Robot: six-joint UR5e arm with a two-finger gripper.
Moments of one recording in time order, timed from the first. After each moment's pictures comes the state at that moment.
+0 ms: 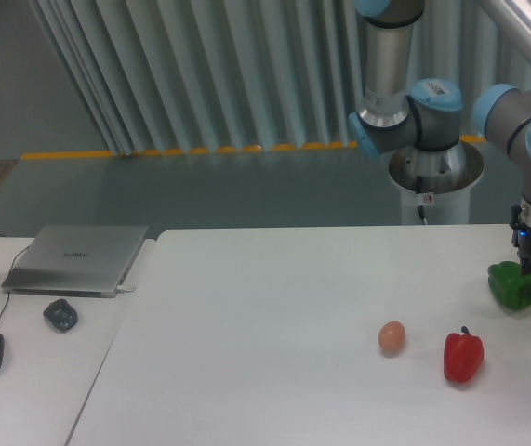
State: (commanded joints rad) arm 2.55 -1.86 -1.53 -1.29 1.59 1.71
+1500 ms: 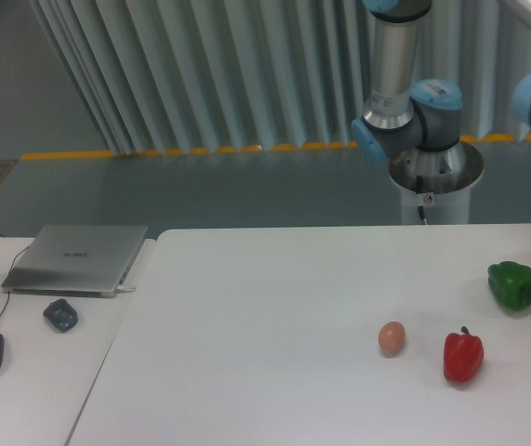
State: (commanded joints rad) arm 2.77 -1.80 -1.59 -1.21 1.58 1.70
